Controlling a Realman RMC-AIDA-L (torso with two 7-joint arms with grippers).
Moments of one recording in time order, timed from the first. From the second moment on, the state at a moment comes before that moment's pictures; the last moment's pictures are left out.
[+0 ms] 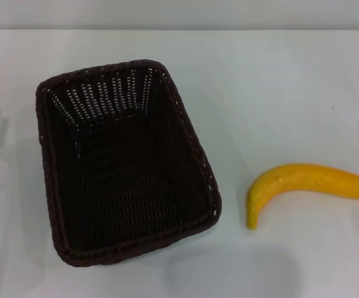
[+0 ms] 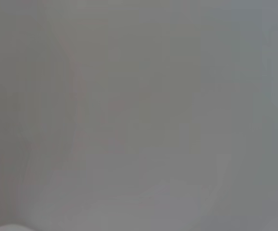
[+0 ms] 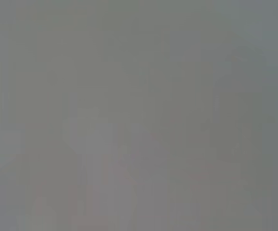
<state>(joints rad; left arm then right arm) -0.43 -2.09 0.35 -0.13 -2.37 -1.35 2.70 0.31 2.01 -0.75 -0.04 2.60 1.46 -2.83</state>
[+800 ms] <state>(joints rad) -0.43 -2.08 0.36 0.10 -2.17 -1.21 2.36 0.31 2.01 -0.81 -0.01 2.58 1.46 -2.82</state>
